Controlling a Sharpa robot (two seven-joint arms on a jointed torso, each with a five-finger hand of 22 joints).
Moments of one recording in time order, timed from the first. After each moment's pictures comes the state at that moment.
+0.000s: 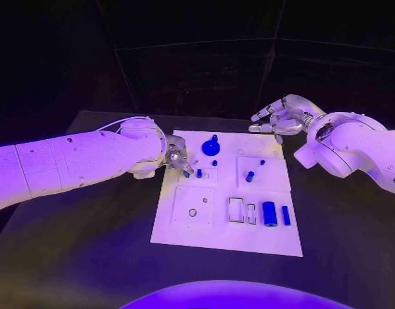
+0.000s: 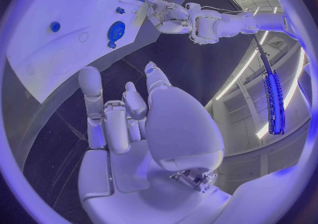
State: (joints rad) left arm 1.31 -0.69 -0.14 1.41 -1.16 0.16 -0.51; left_hand 0.97 -0.07 0.60 0.01 0.05 0.97 0.03 0.64 0.48 1.34 -0.04 1.05 0.91 1.46 -0.09 1.57 1.31 0.06 1.47 0.02 1.40 1.31; right arm 1.29 -0.81 -0.02 1.49 -0.87 -0.33 -0.10; right_hand 1.38 -0.05 -0.06 0.13 0.24 0.93 0.15 0.13 0.07 1.32 0.06 1.17 1.18 1.47 -0.01 1.43 1.31 0.15 1.16 0.09 1.10 0.64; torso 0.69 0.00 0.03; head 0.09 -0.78
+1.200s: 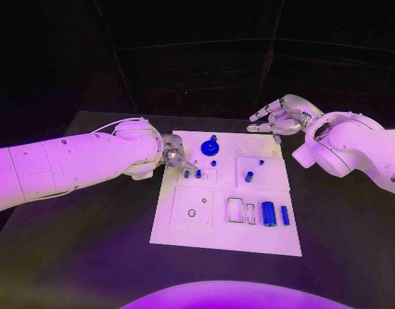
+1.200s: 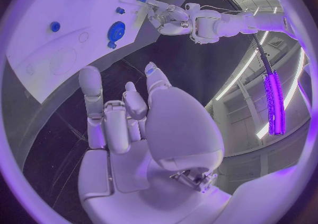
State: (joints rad) left arm 1.30 -0.71 -0.14 1.42 -1.15 0.09 -0.51; left_hand 0.86 -0.09 0.29 0.16 0.05 0.98 0.03 0.64 0.45 1.34 -0.04 1.04 0.89 1.47 -0.09 1.57 1.31 0.06 1.47 0.02 1.39 1.31; right arm 1.29 -0.81 -0.02 1.49 -0.87 -0.33 -0.10; right_hand 1.38 -0.04 -0.06 0.13 0.25 0.93 0.15 0.13 0.07 1.32 0.06 1.17 1.18 1.47 -0.01 1.43 1.30 0.15 1.16 0.09 1.10 0.63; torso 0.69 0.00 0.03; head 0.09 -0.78
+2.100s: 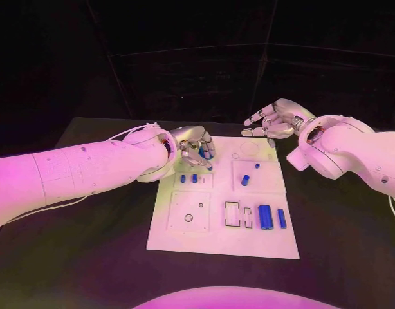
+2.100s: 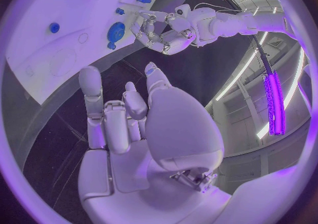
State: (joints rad) left arm 1.29 -0.60 -0.17 1.32 -1.15 -0.21 -0.03; left_hand 1.36 -0.14 0.35 -0.02 0.05 0.81 0.15 0.39 0.19 0.89 0.10 0.44 0.27 1.22 0.02 0.99 0.75 0.17 1.13 0.12 0.66 0.64; right arm 1.29 -0.80 -0.02 1.49 -0.87 -0.33 -0.10; right_hand 1.38 -0.04 -0.06 0.13 0.25 0.93 0.15 0.13 0.07 1.32 0.06 1.17 1.18 1.47 -0.01 1.43 1.30 0.15 1.16 0.09 1.10 0.63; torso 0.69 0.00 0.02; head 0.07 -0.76
